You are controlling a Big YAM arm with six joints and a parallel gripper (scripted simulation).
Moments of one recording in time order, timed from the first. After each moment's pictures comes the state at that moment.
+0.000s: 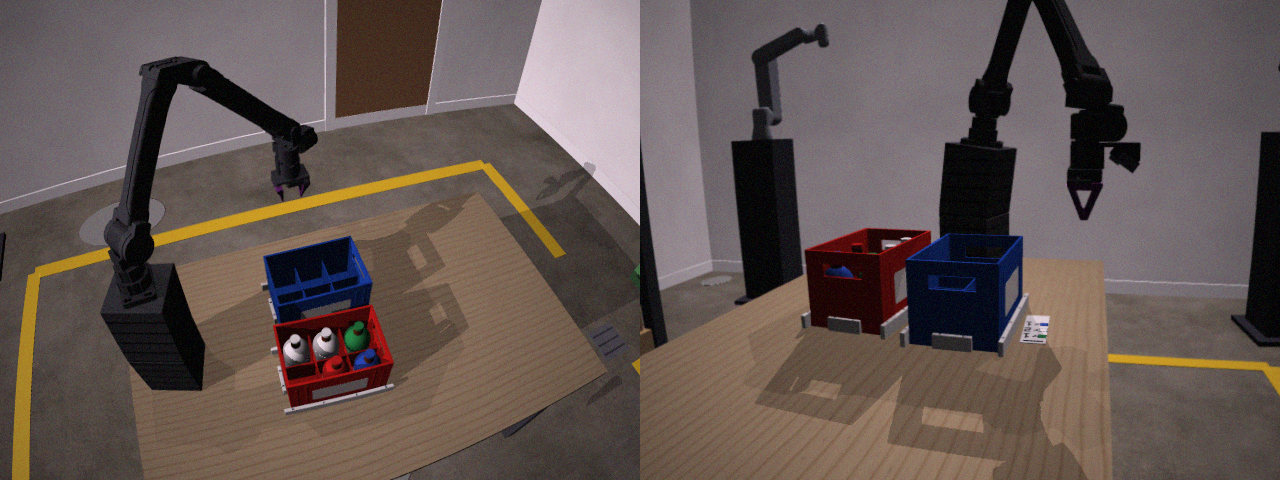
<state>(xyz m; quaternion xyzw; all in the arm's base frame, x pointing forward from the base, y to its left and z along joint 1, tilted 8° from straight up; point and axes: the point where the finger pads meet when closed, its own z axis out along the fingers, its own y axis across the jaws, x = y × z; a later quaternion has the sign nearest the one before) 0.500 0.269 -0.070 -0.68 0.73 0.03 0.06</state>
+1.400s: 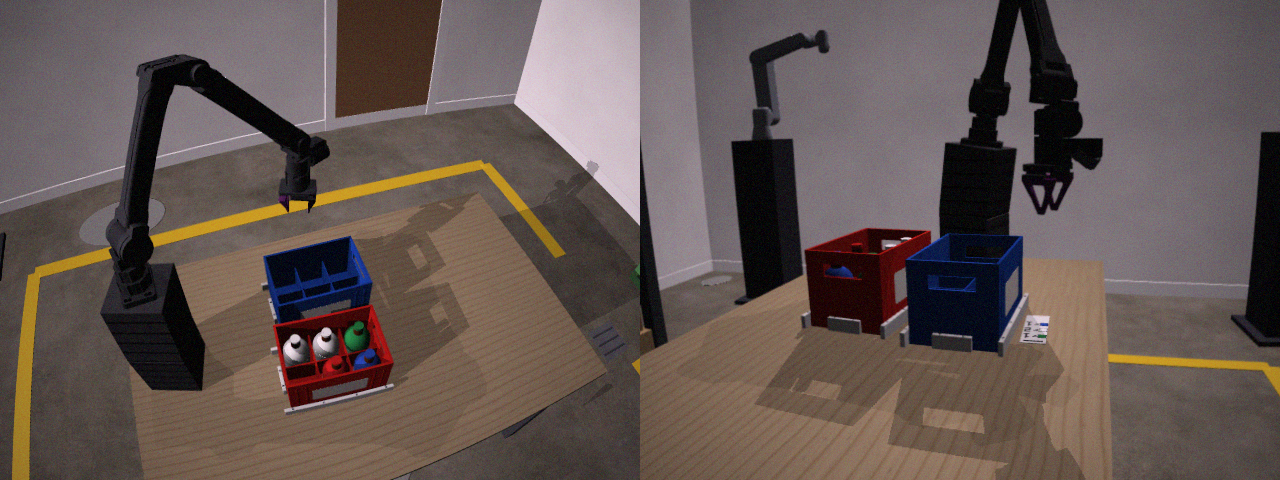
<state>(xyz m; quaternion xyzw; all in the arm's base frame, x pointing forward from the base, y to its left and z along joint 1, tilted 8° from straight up) 0.493 0.196 -0.071 -0.52 0.85 0.04 0.05</state>
